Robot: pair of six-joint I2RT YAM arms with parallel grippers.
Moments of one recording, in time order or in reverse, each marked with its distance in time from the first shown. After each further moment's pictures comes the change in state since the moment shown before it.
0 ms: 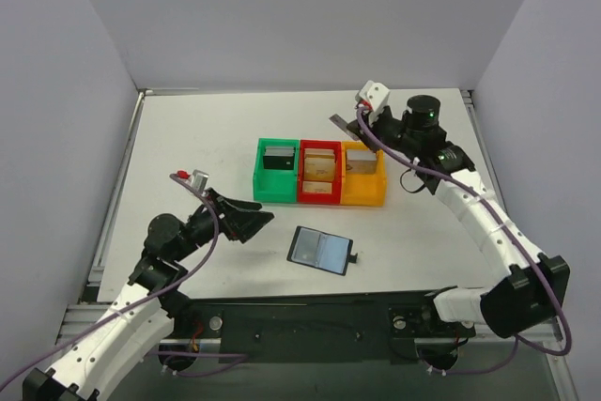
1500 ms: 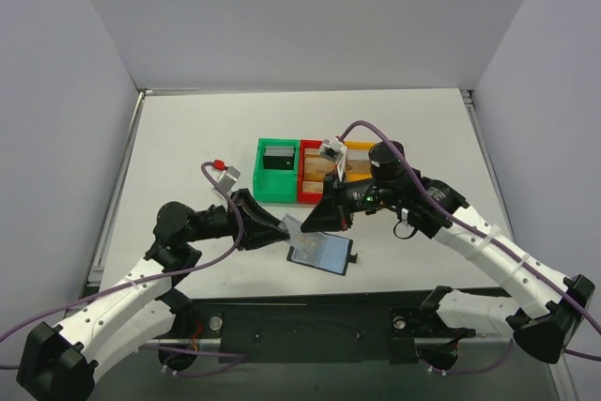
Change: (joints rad) left arm -0.093 0.236 0.090 0.389 0.416 -0.062; right arm 0.479 -0.216 -0.047 -0.252 -0.269 0.896
